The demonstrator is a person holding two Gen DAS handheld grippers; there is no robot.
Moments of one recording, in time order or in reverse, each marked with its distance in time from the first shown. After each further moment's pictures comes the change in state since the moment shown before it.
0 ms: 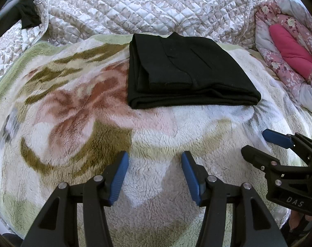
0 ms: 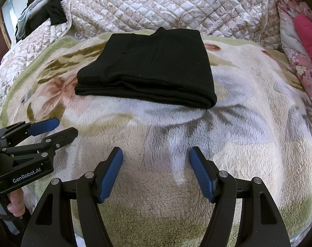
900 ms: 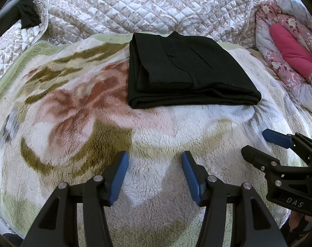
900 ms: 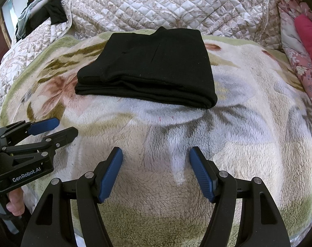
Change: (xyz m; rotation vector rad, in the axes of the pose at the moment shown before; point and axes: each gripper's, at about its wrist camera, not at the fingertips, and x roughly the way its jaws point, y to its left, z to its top) left arm 0.001 0.001 0.001 0.002 0.006 -0.002; right arm 0.001 0.000 0.000 -0.002 0.003 0.001
